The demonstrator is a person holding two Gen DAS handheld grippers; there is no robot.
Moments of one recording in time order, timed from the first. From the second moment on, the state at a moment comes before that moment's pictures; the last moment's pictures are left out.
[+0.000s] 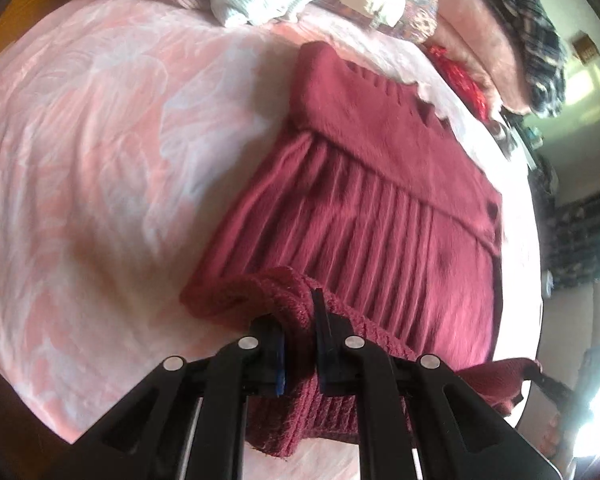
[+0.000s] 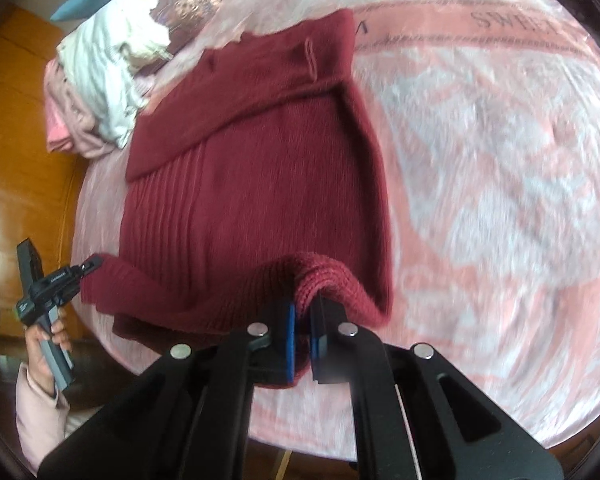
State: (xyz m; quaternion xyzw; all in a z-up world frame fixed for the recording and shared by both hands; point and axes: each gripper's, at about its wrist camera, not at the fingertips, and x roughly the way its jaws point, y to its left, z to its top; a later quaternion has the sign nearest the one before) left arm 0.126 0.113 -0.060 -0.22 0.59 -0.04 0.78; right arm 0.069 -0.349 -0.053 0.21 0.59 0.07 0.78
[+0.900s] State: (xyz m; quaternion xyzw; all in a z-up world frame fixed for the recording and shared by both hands) left arm 0.222 0.115 -0.047 -0.11 0.50 -0.08 0.85; right arm 0.151 -0.391 -0.074 0.18 0.57 0.12 0.79
